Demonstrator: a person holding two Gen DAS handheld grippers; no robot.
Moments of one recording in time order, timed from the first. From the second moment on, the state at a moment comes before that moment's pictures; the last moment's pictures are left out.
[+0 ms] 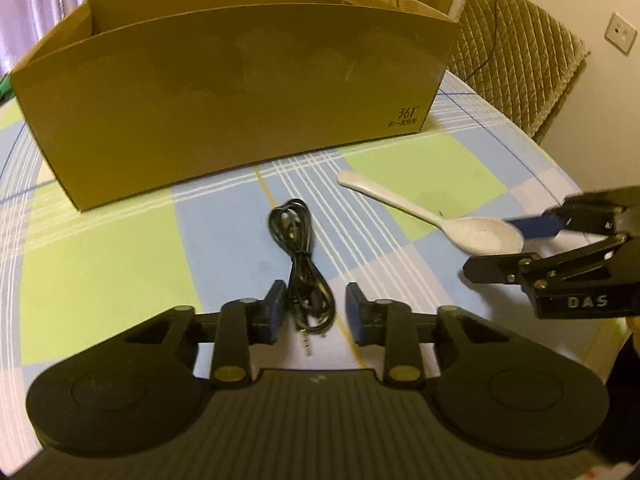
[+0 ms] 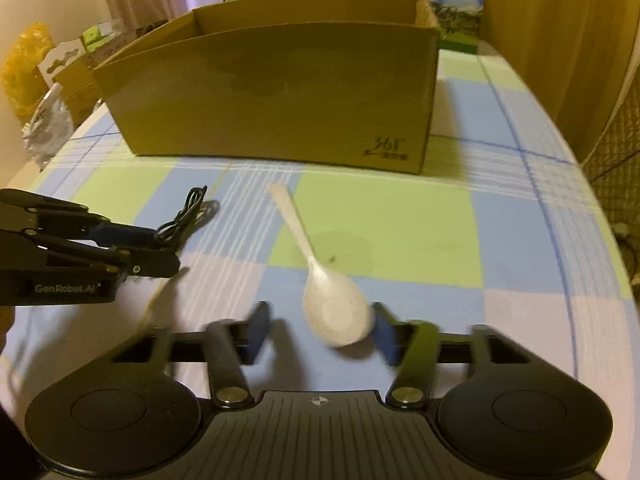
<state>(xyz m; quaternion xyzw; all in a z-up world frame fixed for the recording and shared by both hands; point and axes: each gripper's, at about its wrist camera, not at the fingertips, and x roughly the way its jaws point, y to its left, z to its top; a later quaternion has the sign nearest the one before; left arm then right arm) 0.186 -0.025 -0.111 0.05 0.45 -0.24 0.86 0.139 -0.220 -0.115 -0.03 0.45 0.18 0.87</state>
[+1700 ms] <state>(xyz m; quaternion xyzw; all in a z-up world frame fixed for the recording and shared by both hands) 0.199 -0.020 -0.112 0.01 0.45 -0.19 0.87 0.134 -0.200 -0.114 -0.08 0.42 0.20 0.88</state>
